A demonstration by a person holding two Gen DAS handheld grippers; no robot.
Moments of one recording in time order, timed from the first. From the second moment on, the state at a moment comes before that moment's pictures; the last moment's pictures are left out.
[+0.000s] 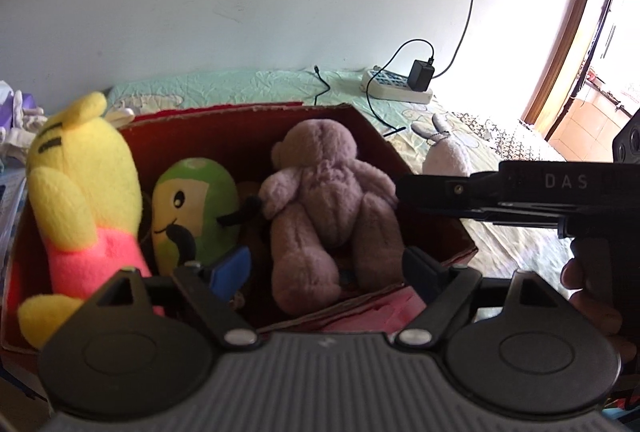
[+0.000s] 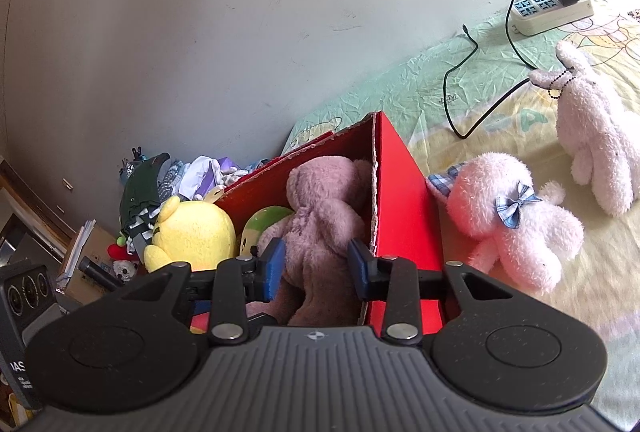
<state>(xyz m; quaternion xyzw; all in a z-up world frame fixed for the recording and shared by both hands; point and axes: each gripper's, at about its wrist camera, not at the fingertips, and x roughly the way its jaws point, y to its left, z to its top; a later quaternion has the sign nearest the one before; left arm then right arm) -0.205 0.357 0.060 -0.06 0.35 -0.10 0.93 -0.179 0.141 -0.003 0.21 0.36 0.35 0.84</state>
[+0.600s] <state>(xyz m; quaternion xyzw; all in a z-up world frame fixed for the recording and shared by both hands) -0.193 0.238 0.097 -0.03 0.31 -0.19 0.93 -0.174 0.022 -0.014 0.28 0.38 0.27 0.84</state>
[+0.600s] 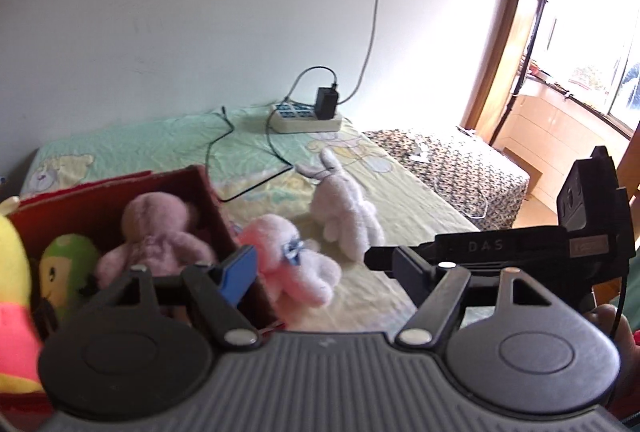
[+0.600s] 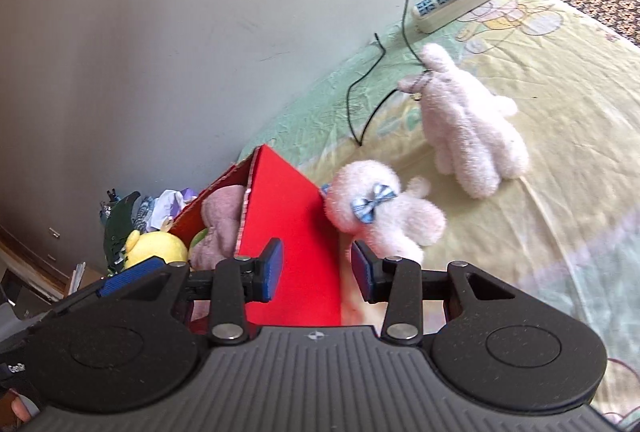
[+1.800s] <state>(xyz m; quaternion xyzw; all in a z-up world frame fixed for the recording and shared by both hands) 0.014 0.114 -0.027 -0.08 0.46 -0.08 0.88 0.026 -0.069 -0.088 0.32 0.48 0.28 0.77</state>
